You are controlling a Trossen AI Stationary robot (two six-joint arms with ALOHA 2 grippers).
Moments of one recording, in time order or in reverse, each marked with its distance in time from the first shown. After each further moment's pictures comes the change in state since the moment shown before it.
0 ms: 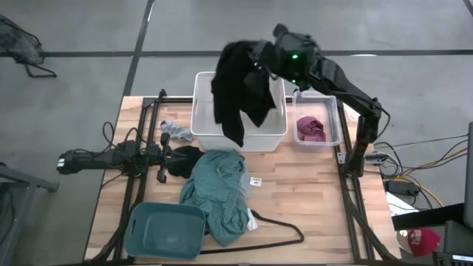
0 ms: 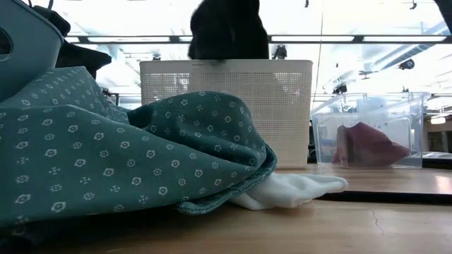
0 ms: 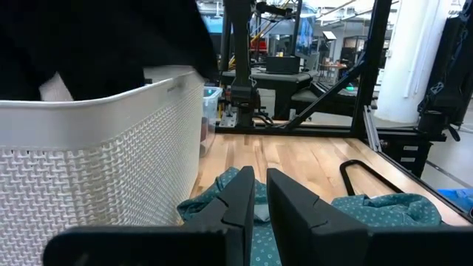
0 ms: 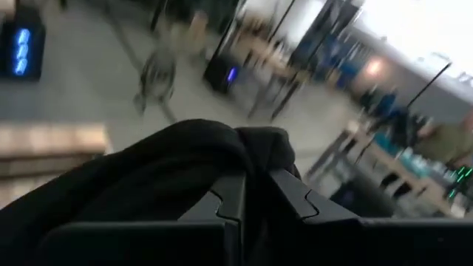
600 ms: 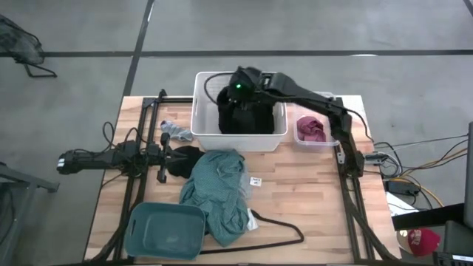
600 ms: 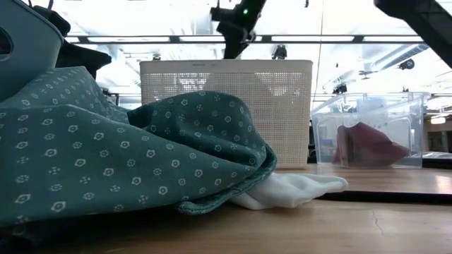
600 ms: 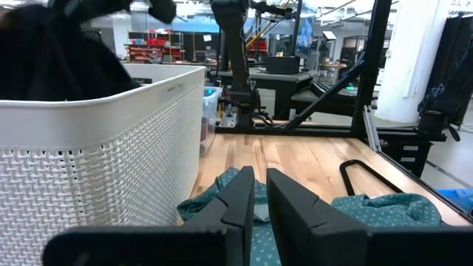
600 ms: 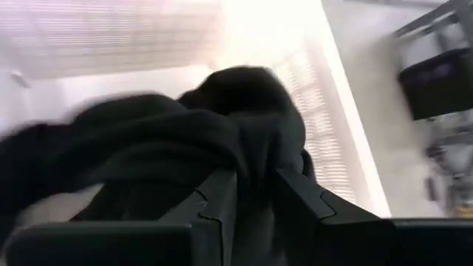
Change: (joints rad) left arm 0.000 0.000 0.000 0.000 0.000 0.000; right arm -0.001 0.278 -0.010 -0.433 -0.057 0.158
